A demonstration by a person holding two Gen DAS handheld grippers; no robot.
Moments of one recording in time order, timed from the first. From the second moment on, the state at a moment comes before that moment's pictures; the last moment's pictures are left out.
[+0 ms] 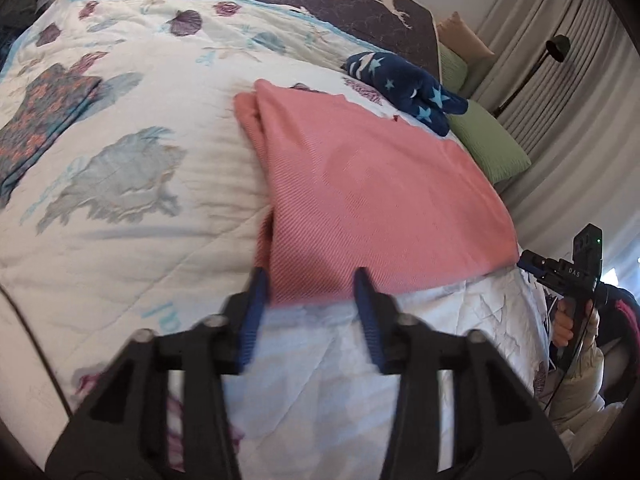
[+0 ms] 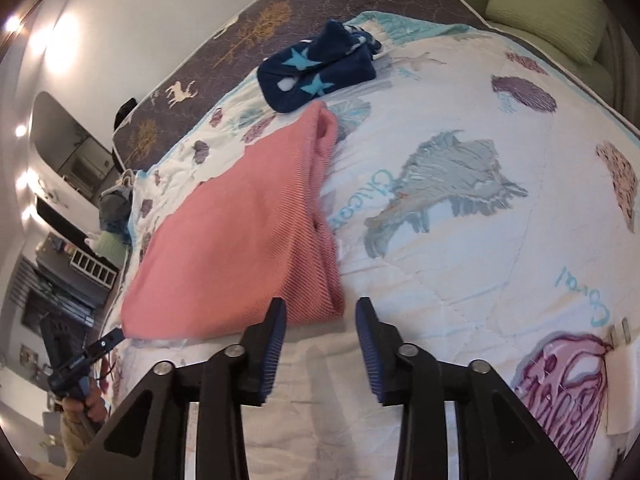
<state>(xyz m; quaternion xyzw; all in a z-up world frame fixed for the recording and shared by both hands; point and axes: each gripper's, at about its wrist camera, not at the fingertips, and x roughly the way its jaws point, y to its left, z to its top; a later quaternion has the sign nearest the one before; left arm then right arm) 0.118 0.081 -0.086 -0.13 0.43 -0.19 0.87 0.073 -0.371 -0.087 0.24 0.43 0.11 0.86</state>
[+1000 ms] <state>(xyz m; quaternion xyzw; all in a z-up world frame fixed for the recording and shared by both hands) 0.111 0.086 -0.101 -0.25 0.44 -0.18 0.84 0.118 -0.341 -0.111 0.36 0.43 0.19 0.80</state>
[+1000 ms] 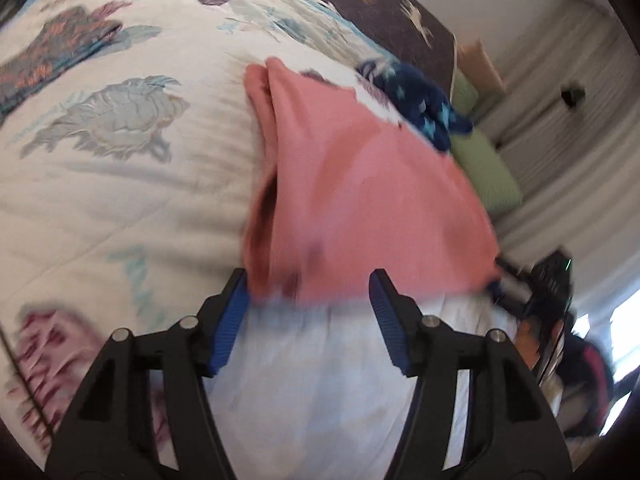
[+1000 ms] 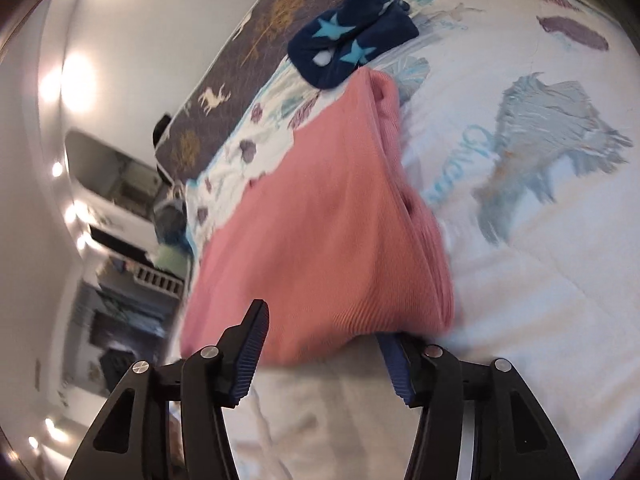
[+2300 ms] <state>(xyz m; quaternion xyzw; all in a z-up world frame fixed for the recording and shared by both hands) 0.068 0.068 -0.041 -0.08 0.36 -0.18 0.91 0.021 -0.361 -0.022 0.16 0.33 0.01 0.93</state>
